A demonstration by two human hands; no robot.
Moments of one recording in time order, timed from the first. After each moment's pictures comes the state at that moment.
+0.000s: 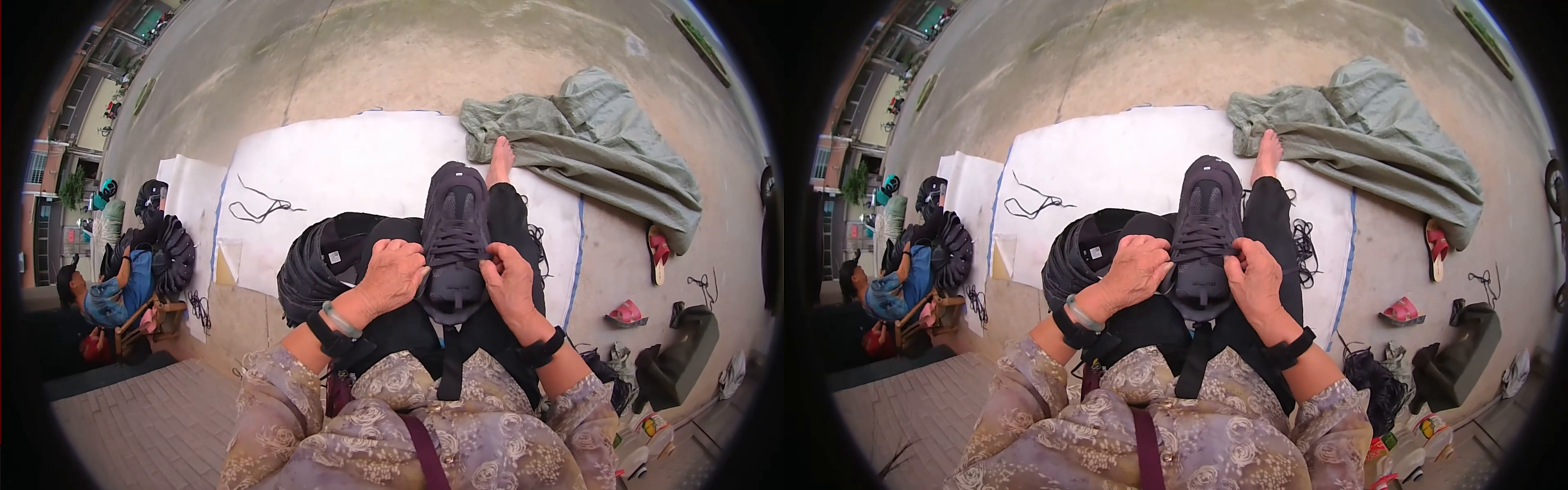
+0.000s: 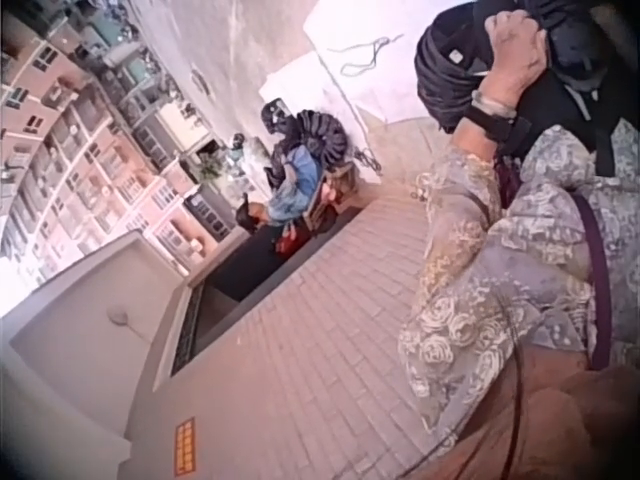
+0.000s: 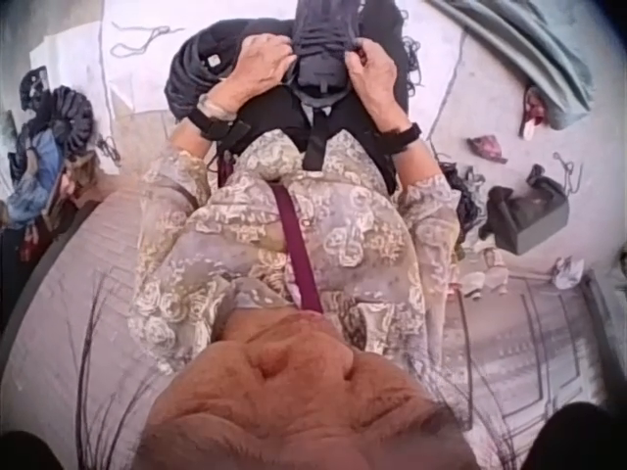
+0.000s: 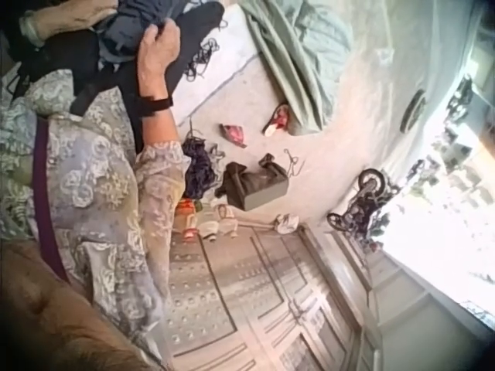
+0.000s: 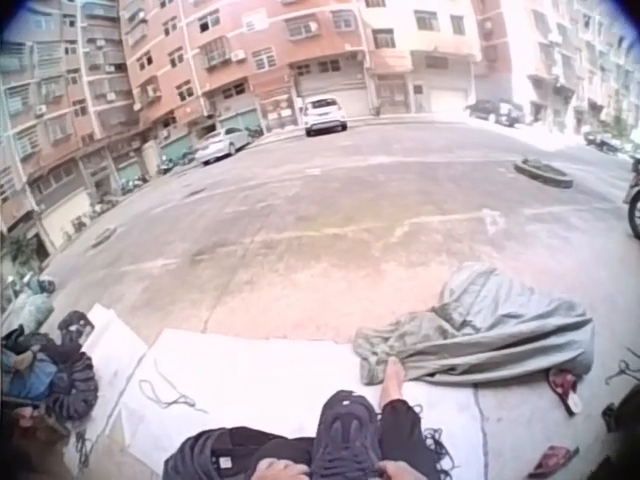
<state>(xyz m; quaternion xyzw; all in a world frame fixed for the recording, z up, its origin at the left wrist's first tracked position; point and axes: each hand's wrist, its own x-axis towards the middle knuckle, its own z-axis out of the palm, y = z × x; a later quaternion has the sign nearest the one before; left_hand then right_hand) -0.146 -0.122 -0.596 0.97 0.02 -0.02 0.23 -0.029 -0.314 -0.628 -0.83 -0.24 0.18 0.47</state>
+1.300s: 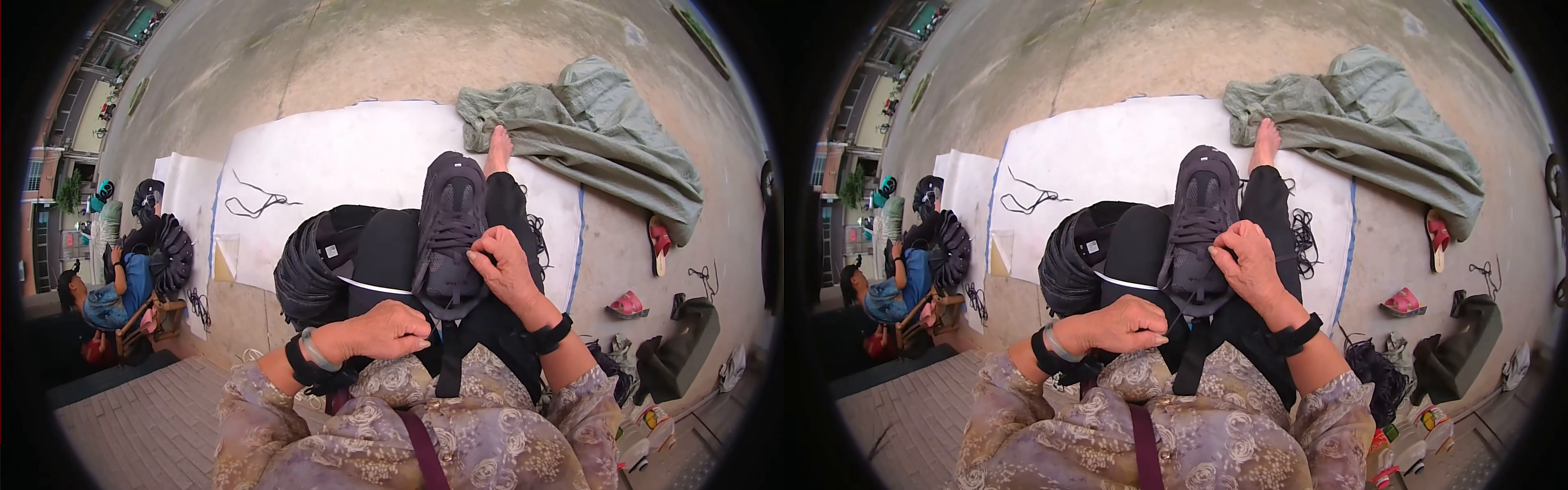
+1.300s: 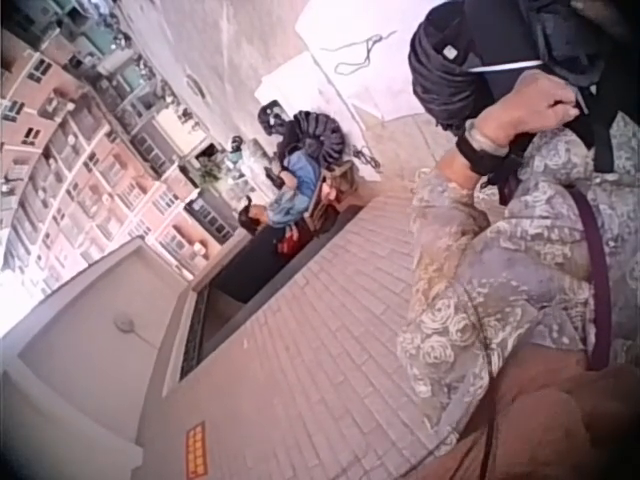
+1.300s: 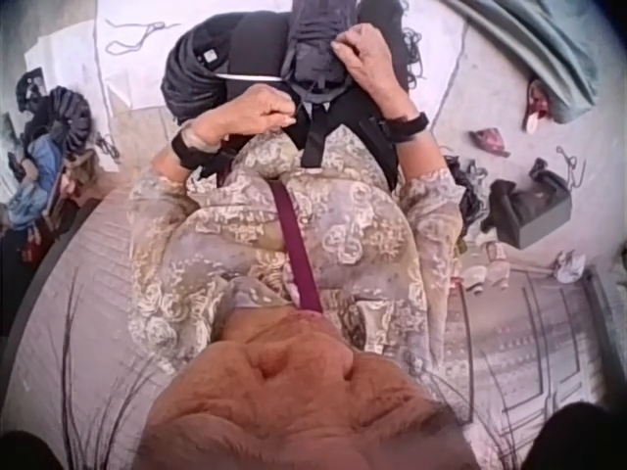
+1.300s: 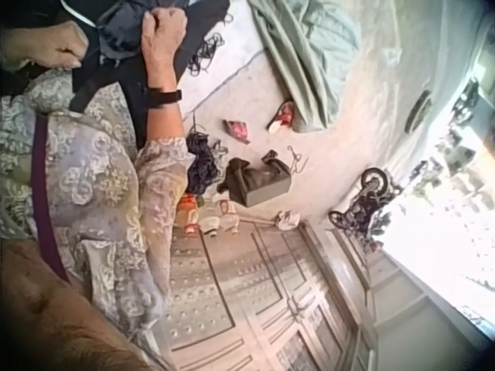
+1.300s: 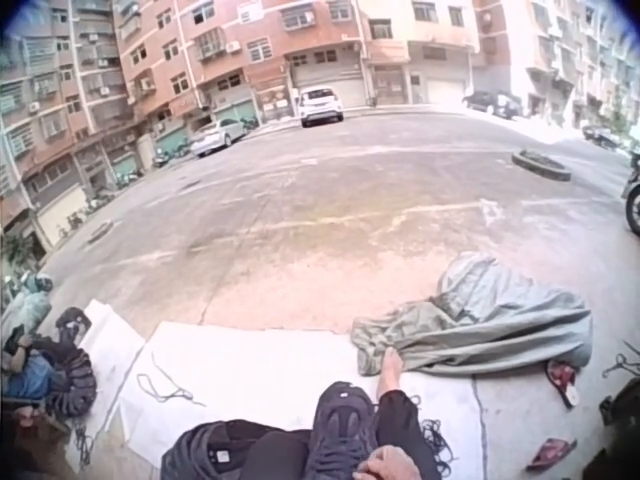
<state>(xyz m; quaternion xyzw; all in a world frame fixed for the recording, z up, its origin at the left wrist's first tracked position) -0.176 -0.144 -0.550 0.81 -0.07 -0.22 0.54 -0.010 -0.309 -0.628 -0.76 -0.39 0.15 0.50</state>
